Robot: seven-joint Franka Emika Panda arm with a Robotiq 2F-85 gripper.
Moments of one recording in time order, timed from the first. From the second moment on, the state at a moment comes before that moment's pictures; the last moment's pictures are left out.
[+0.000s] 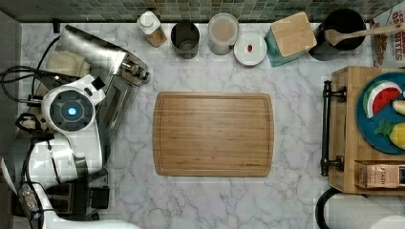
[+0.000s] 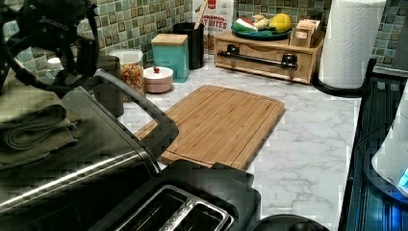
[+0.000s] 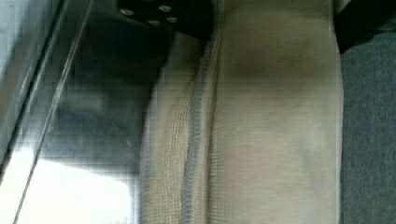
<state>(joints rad) 0.28 0.30 0.33 -1.87 0.45 0.93 -0.35</state>
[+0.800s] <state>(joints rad) 0.26 0.33 0.27 -1.75 0.40 0.85 -0.22</state>
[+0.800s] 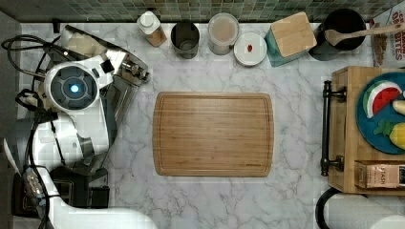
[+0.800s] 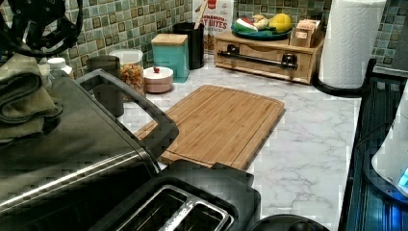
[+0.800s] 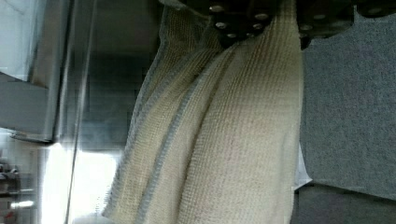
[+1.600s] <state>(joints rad) 0.22 -0.05 0.25 -2.11 0.42 1.05 -0.28</state>
